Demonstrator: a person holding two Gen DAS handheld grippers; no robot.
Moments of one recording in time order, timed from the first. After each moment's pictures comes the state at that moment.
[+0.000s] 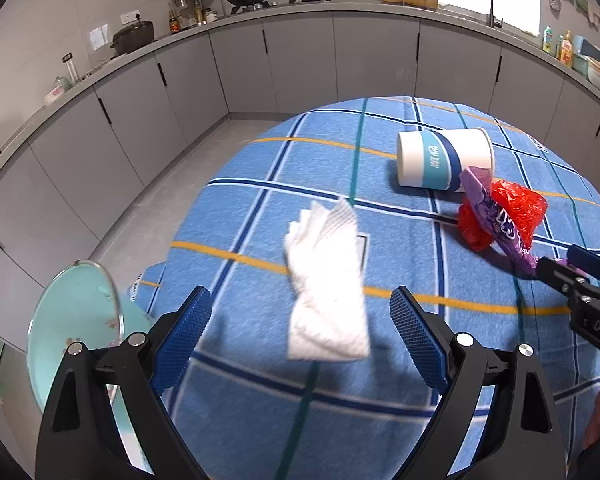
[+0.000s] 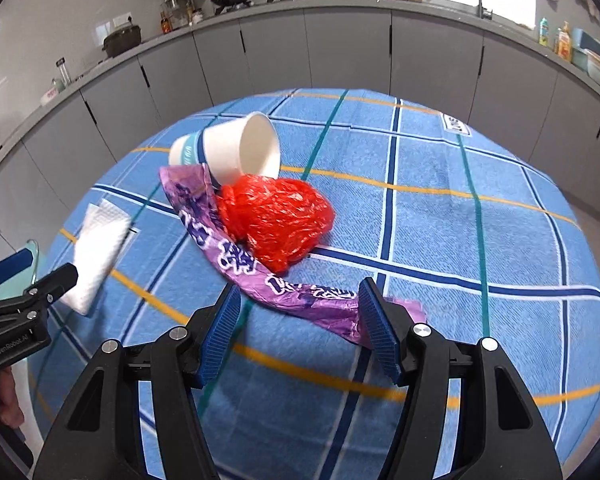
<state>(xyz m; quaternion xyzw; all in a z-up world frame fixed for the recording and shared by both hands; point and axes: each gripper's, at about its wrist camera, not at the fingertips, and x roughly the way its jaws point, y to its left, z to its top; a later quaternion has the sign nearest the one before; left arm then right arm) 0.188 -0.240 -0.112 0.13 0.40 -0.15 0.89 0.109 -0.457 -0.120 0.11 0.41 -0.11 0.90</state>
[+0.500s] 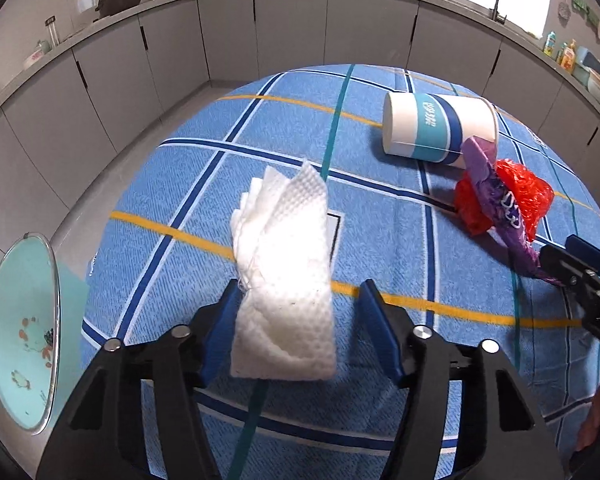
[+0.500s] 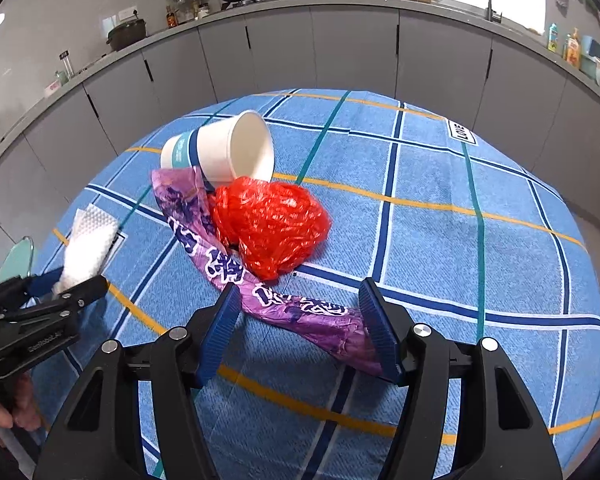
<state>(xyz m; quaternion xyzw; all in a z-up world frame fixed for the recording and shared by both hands) 0.209 -0.256 -0.147 0.09 0.46 -0.18 0.87 0.117 -0.472 -0.117 0.10 0.42 -0.09 0.90</state>
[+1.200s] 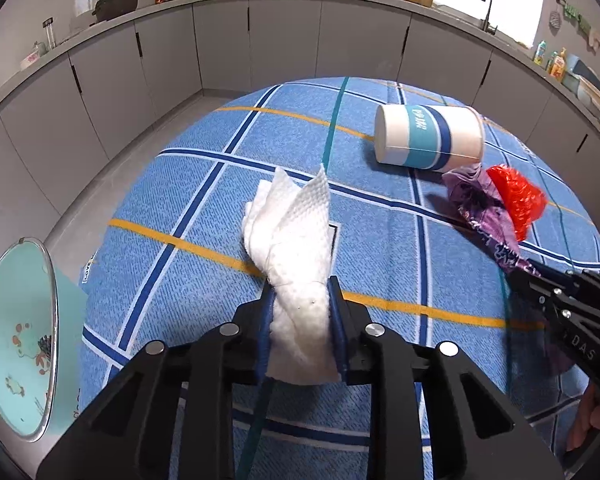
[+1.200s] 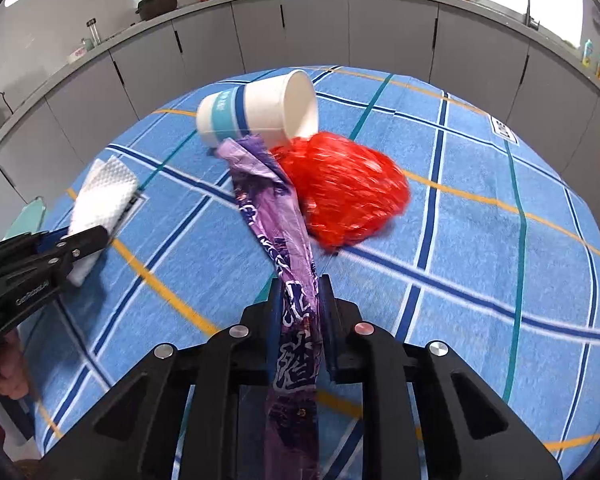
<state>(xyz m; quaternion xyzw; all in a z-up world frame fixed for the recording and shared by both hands) 0.205 -0.248 -0.140 0.07 0.44 -0.20 0.87 0.122 -0.449 -0.130 0.07 0.45 -0.05 0.89</state>
